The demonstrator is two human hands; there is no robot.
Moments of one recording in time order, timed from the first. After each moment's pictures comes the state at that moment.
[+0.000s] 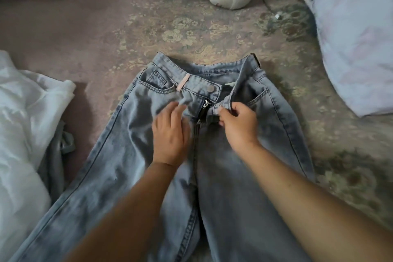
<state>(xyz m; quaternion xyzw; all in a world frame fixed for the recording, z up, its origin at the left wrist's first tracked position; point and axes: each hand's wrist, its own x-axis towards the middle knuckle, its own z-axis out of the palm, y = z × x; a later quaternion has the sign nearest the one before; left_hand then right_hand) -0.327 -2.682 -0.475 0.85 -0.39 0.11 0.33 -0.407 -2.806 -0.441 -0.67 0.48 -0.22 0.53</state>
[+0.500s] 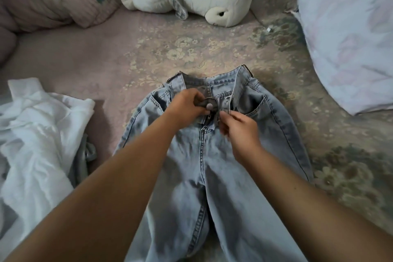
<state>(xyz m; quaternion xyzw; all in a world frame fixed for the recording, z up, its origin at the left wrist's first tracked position) -0.283 -2.725 -0.385 0.82 -0.37 -0.28 0.34 -0.420 -2.783 -0.406 -0.50 0.46 -0.25 0.69</state>
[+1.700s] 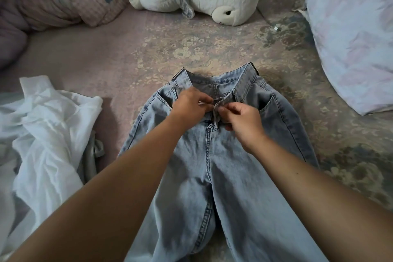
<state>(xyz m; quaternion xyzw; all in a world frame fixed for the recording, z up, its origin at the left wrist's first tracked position) -0.290 -2.716 -0.384 0.85 -0.38 -0.20 0.31 -0.413 -2.789 -0.393 -0.64 0.39 -0.18 0.63</state>
